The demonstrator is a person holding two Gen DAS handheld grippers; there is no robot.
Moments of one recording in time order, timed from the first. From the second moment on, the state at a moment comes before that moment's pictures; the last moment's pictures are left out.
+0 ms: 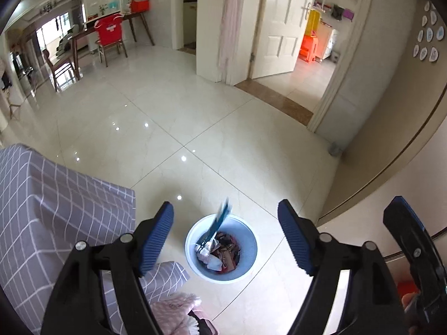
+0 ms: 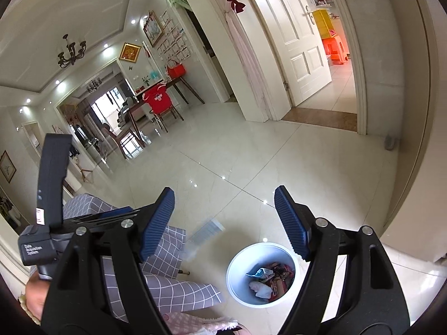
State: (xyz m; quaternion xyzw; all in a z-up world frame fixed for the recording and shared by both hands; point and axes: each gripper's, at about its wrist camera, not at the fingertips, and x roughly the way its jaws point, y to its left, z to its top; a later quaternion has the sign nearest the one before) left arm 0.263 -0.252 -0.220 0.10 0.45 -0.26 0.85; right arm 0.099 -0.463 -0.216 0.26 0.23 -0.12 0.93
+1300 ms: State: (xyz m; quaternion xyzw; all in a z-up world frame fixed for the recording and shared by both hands) left arm 0.047 -0.045 -0.013 0.06 0.22 -0.07 0.97; right arm -0.001 -0.333 -0.074 0.14 0.14 0.00 0.98
